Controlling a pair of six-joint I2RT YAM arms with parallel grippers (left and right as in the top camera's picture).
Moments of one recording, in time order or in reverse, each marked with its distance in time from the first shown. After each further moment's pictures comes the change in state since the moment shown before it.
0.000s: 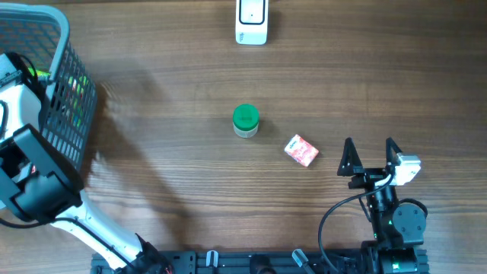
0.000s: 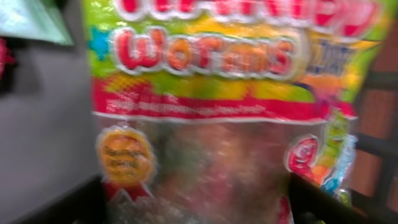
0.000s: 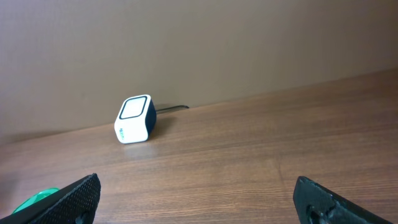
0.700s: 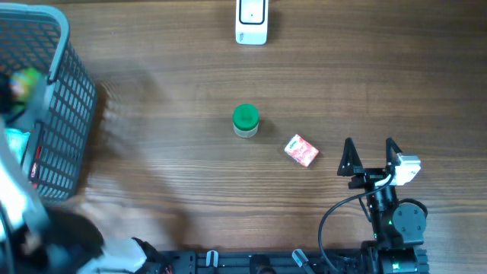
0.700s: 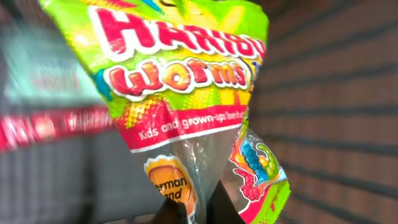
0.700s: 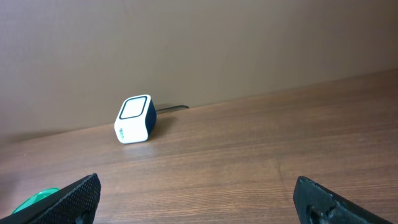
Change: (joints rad) left arm 0.090 -0.473 0.098 -0.232 -0.101 0.085; right arm 0.000 0.000 0.000 0.000 0.000 0.000
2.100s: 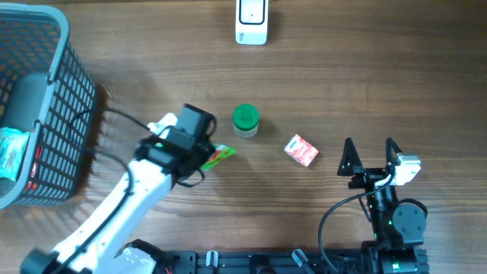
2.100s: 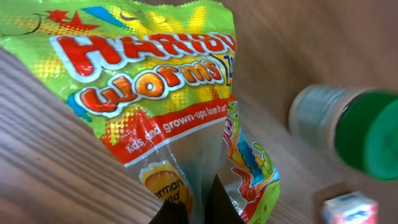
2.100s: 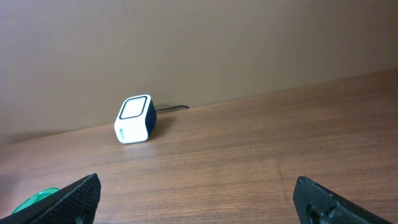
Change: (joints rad) left arm -1.131 -0.325 -0.773 0.076 -0.031 -0.288; right arm 0.000 0.000 0.000 0.000 0.000 0.000
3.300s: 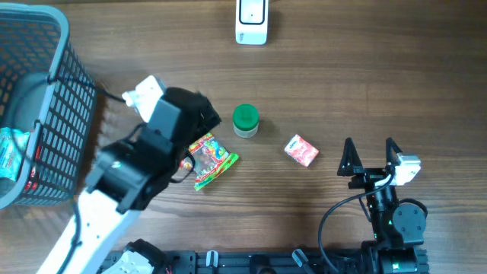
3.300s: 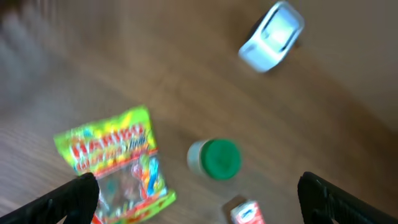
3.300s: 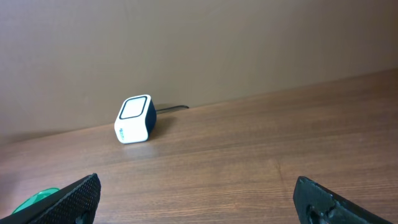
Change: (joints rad) left arm -0.082 -0.165 0.426 -0.196 -0.236 0.137; right arm 0.000 0.000 0.000 0.000 0.000 0.000
